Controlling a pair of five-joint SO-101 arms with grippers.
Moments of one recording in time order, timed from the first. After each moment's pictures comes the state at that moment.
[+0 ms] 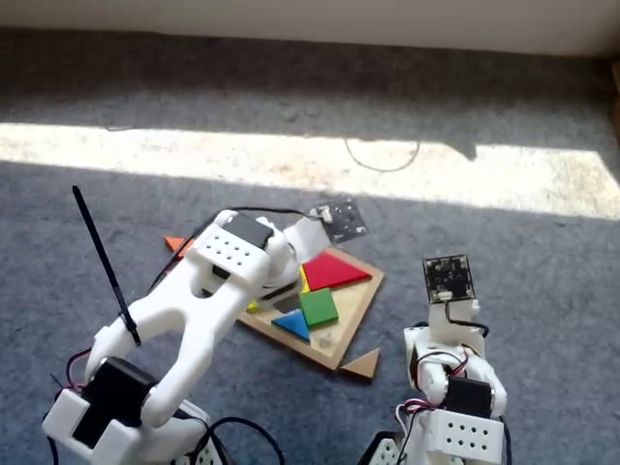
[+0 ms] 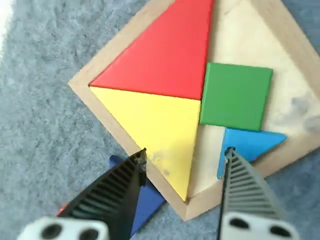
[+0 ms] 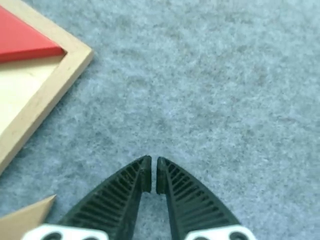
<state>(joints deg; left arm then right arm) 21.8 -8.2 35.4 59.7 -32.7 4.3 -93.2 96.1 58.9 20.4</state>
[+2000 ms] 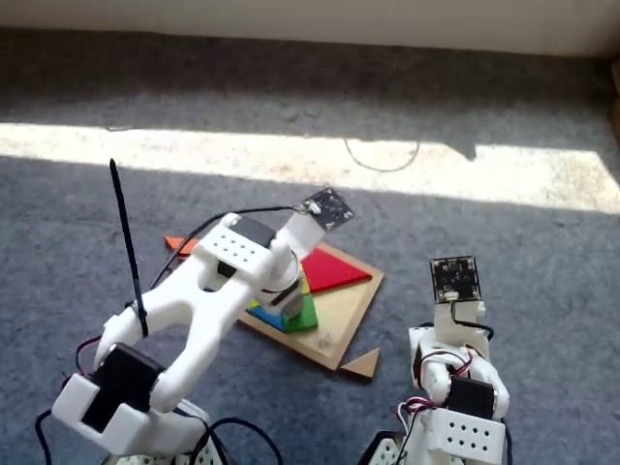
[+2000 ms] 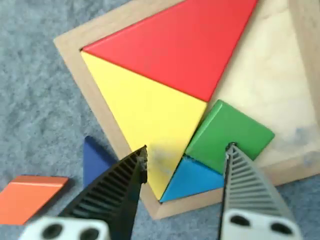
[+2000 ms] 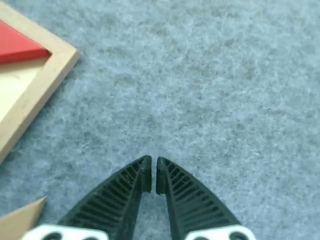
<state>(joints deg) 21.4 -3.6 36.4 58.8 -15.8 6.7 -93.3 96.1 58.9 20.4</state>
